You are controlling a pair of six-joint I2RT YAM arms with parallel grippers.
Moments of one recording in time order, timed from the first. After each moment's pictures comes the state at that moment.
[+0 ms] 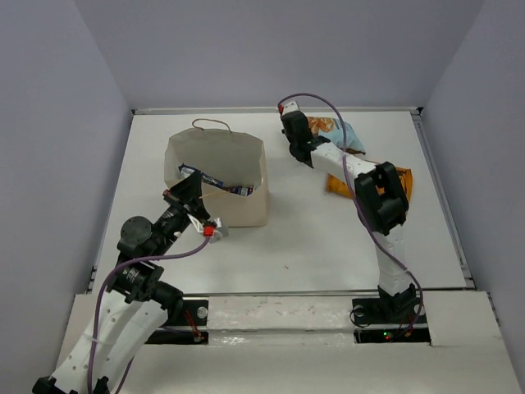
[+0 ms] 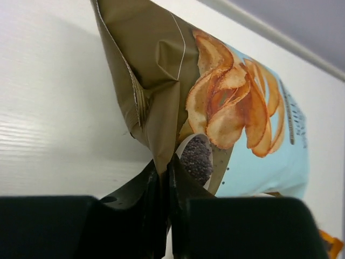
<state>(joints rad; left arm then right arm) -0.46 0.44 0.56 0.01 0.20 1.24 0.52 2.18 1.75 -0.16 0.62 -0.21</state>
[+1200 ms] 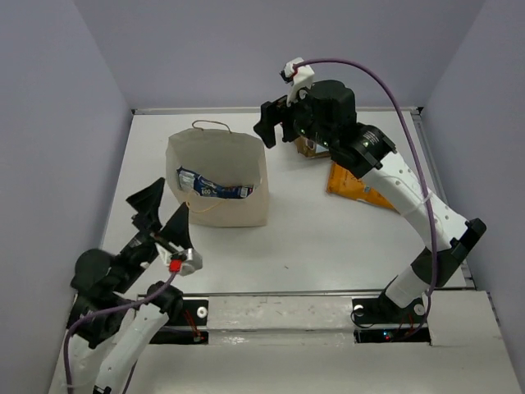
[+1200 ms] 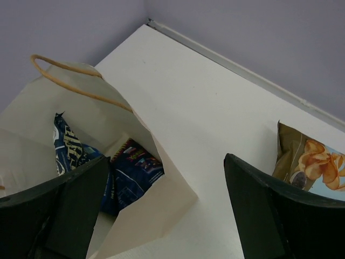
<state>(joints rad) -0.46 0.26 0.76 -0.39 0.24 1.23 0.75 1.60 1.88 -0.50 0.05 0.09</state>
